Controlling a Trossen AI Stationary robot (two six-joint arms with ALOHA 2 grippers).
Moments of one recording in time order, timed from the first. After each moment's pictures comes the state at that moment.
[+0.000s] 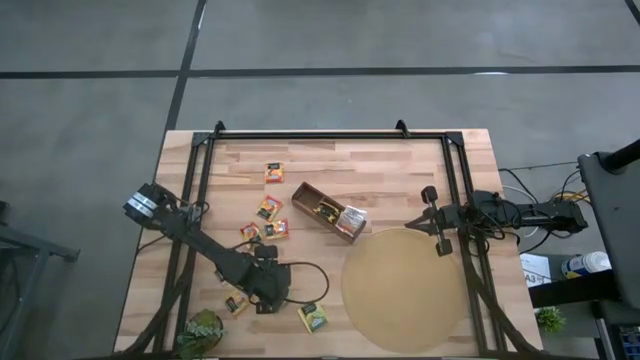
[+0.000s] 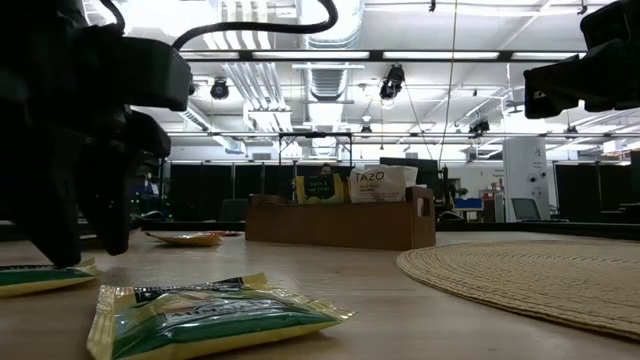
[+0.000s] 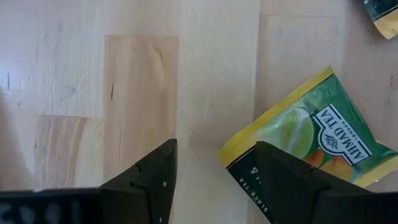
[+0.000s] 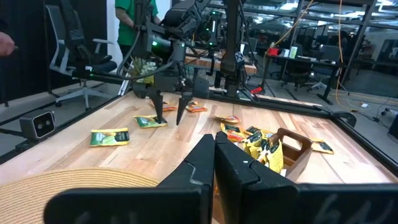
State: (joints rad) left arm -0.57 1.72 1.00 -0.56 -0.19 -0.59; right arm 0.03 0.05 0.01 0.03 -0.16 -0.09
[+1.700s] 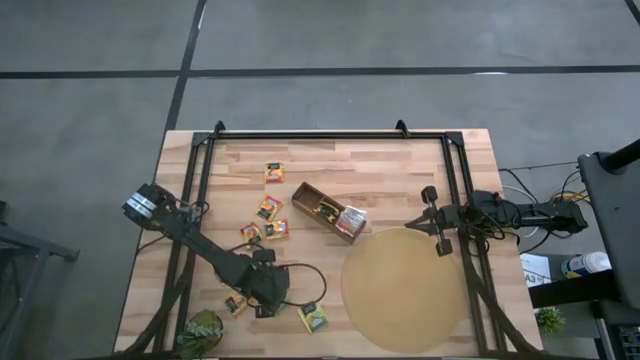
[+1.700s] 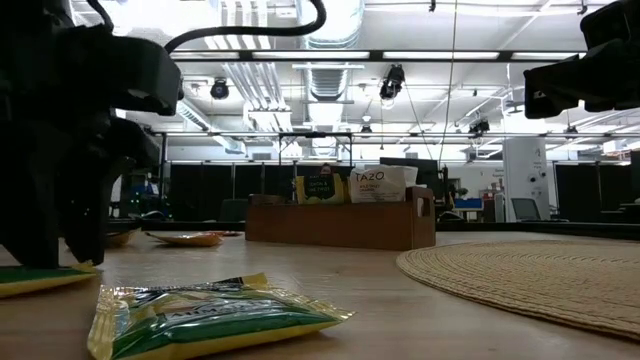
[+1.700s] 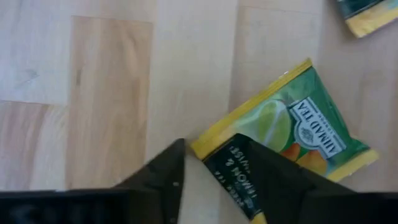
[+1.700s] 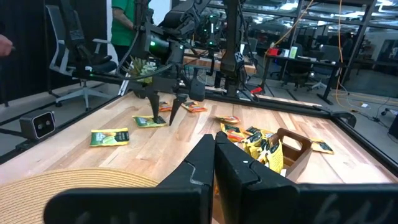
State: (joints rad) left arm -0.58 1.72 0.98 -0.50 -0.15 -0.66; right arm 0.03 0.05 0.01 0.03 -0.16 -0.09
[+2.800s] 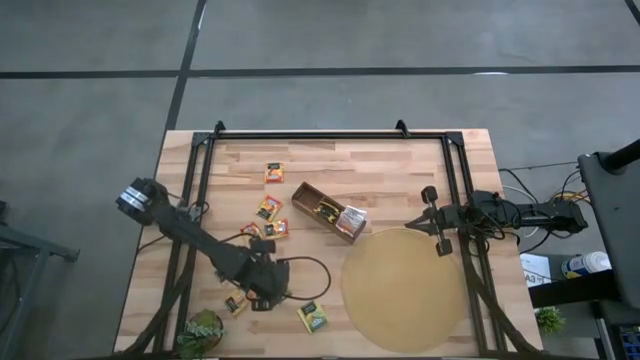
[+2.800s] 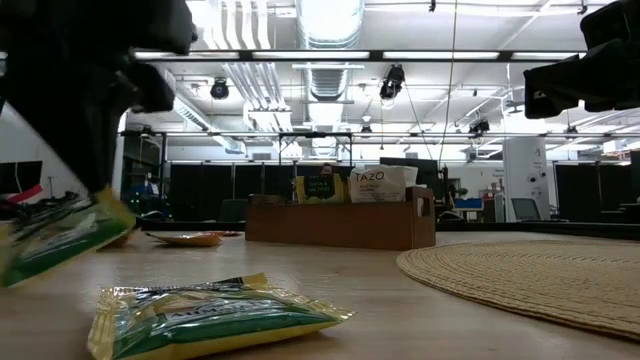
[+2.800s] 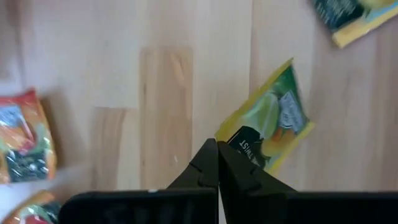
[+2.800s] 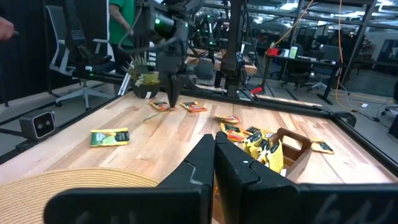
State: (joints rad) left arm -0.55 1.64 1.12 -0.78 -0.18 -0.55; right arm 0.03 0.05 0.01 0.03 -0.16 -0.09
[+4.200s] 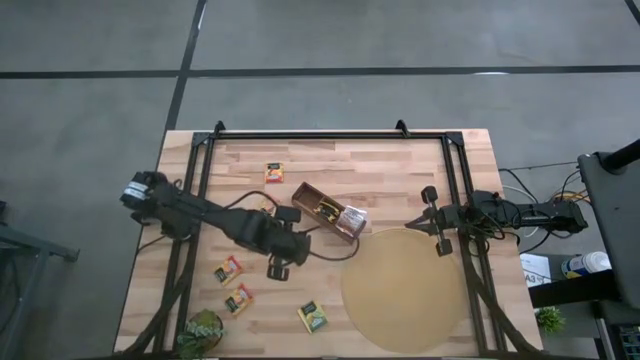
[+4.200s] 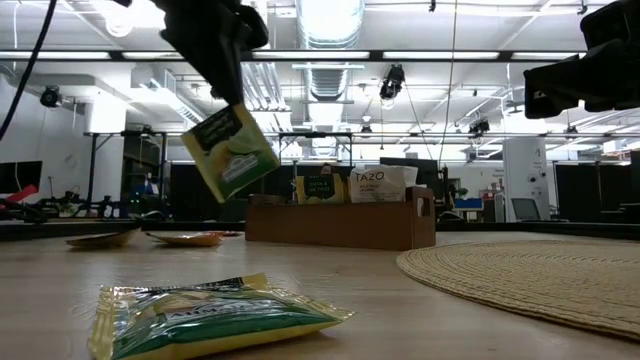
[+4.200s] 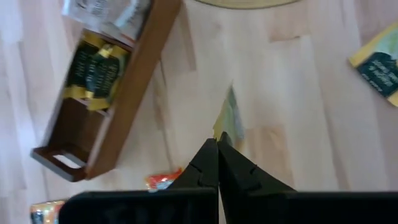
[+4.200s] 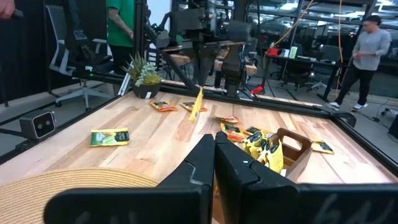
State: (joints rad) left arm -0.31 1.63 1.40 -0.95 -0.26 -0.07; right arm 0.03 0.05 0.01 0.03 -0.16 -0.09
